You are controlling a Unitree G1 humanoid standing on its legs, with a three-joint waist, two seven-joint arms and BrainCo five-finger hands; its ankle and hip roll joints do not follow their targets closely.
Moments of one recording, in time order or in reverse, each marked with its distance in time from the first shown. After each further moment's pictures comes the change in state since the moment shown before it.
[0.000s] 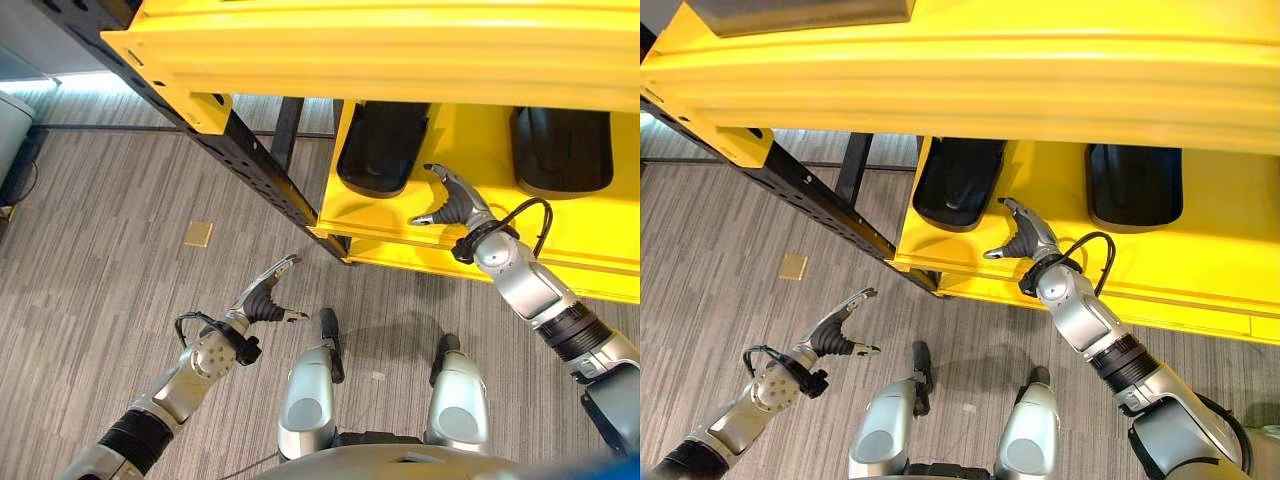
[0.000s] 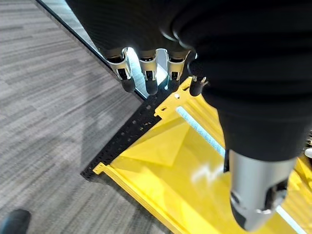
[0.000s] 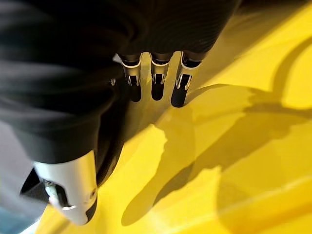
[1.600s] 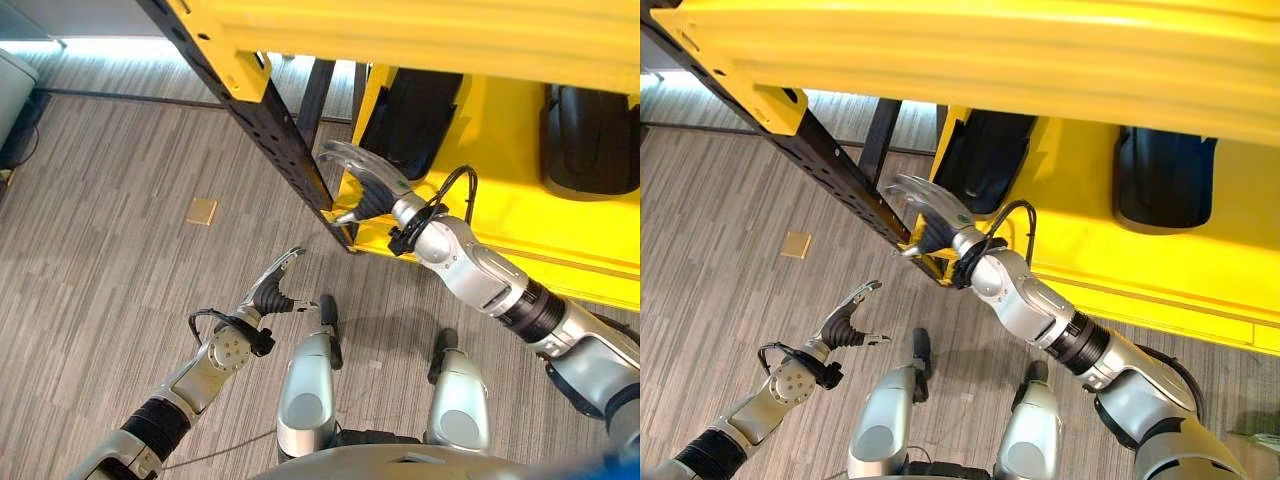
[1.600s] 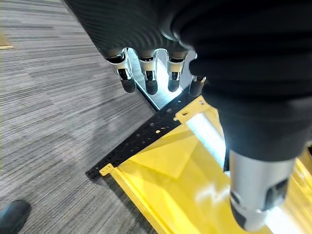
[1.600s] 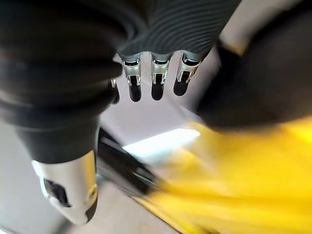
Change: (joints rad) left arm -0.073 -0.028 -0.068 0.067 -0.046 0.005 0.109; right arm -0.221 0.103 0.251 -0.052 -0.190 -0.028 0.164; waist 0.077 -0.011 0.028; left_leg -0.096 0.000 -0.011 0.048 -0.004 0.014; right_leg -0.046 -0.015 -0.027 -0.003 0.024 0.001
